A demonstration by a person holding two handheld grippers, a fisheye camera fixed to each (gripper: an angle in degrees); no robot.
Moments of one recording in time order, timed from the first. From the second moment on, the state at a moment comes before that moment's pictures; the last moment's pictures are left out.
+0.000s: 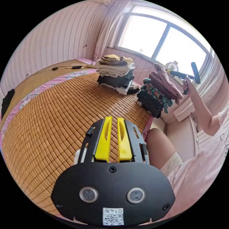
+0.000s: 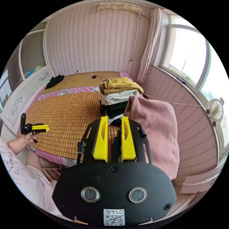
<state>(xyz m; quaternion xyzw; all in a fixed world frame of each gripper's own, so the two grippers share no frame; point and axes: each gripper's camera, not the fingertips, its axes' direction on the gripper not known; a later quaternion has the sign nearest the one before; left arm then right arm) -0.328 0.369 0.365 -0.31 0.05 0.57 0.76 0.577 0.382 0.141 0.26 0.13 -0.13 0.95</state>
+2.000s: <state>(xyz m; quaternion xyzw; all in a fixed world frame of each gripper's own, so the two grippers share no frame) -0.132 0.383 0.156 -0.04 0.10 0.63 0.77 0.478 0.388 -0.006 0.46 -0.17 -0.35 0.80</state>
